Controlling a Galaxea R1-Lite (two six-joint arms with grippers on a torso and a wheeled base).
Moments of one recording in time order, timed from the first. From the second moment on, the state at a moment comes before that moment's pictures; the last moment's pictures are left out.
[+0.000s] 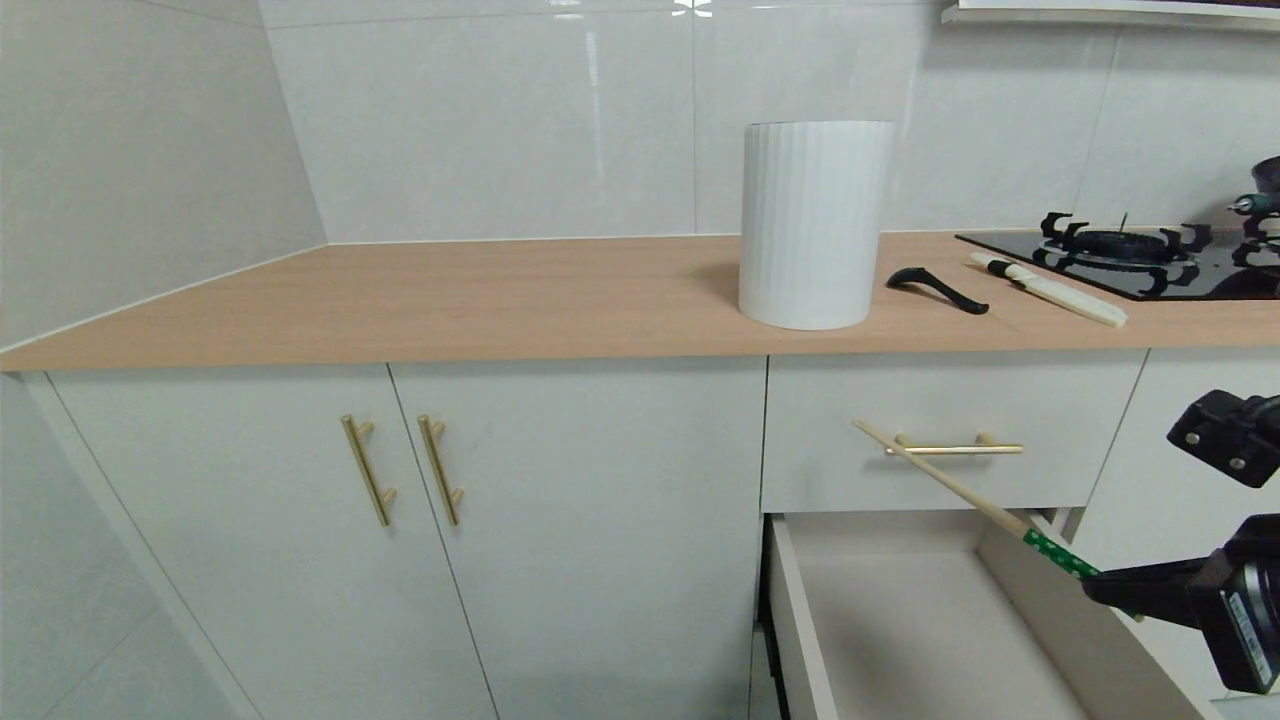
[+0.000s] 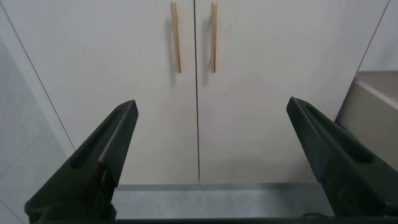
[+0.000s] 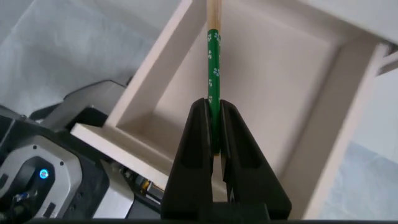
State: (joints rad) left arm 0.00 0.00 0.00 0.00 -0.01 0.00; right arm 0.30 1.20 -0.75 0.31 0.16 -0.11
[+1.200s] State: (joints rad) left arm 0.00 0.00 0.00 0.00 -0.01 0.00; right arm 0.35 1.85 -0.81 0.19 0.08 0.11
